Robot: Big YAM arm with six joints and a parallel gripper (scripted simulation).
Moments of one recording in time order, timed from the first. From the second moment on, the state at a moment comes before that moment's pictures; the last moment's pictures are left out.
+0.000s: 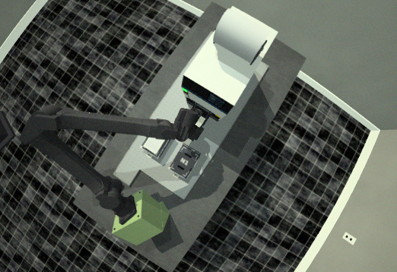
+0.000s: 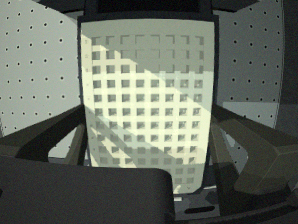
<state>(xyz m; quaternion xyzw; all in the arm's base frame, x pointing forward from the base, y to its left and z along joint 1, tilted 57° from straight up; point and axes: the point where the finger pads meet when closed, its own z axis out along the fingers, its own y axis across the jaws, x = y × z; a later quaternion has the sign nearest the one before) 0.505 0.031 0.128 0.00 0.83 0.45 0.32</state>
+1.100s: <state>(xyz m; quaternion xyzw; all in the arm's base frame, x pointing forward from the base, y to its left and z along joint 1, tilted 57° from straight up) 0.505 0.031 0.128 0.00 0.83 0.45 0.32</state>
